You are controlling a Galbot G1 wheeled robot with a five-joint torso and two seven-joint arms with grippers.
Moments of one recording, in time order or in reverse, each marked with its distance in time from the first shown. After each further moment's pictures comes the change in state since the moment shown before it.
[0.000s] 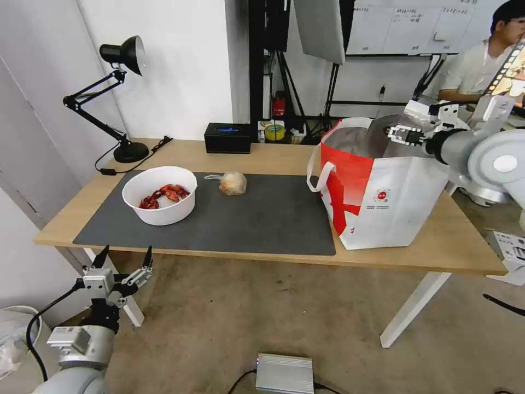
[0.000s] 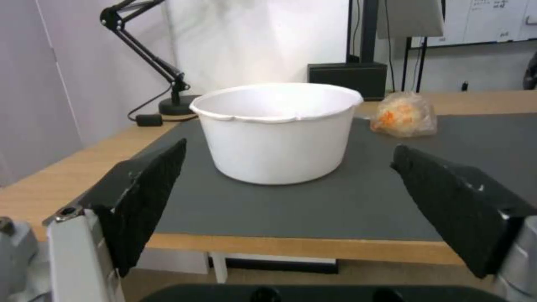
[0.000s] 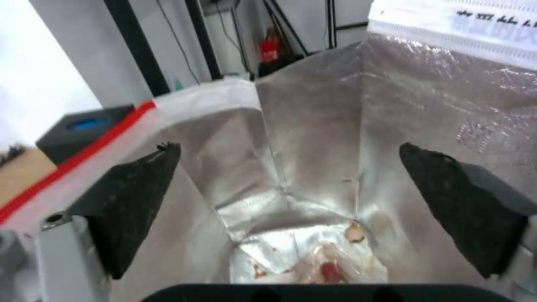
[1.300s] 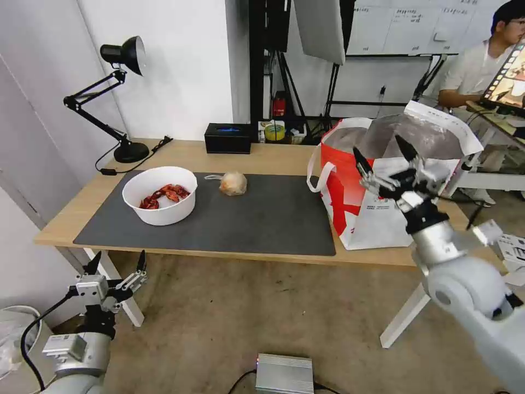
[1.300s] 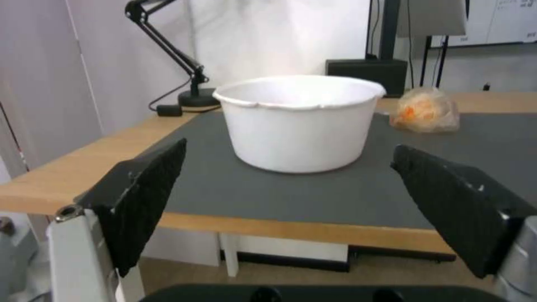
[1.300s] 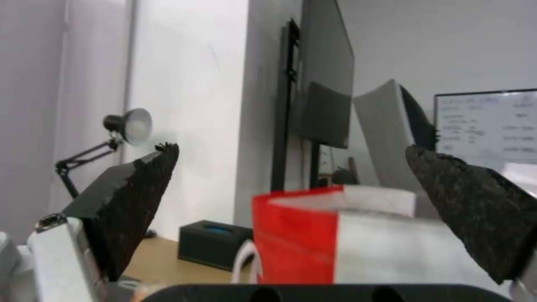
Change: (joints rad) left arm 0.024 -0.026 -0.009 0.015 0.005 -0.027 -0.024; right arm -0.886 0.244 0.373 0.251 -0.909 0.832 -0.608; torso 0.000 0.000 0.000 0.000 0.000
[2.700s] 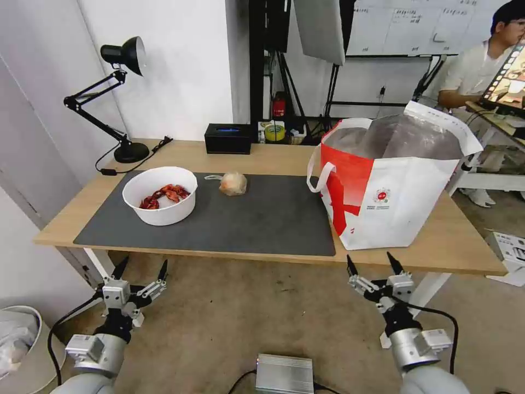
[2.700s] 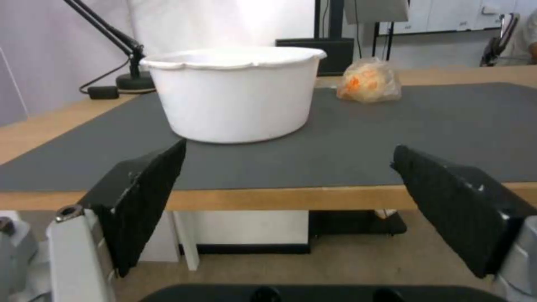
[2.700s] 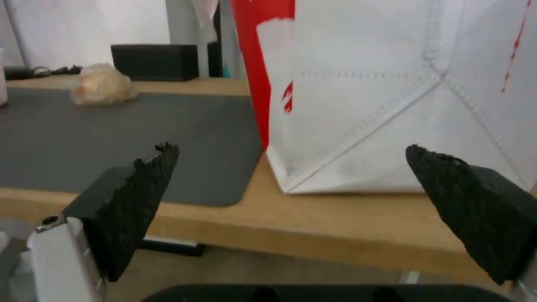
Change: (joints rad) left arm -0.034 0.066 0.080 0.094 -0.018 -0.059 0.078; right arm -0.401 0.361 -0.002 -0.042 -0.371 -0.111 0.087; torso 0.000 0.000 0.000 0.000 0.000
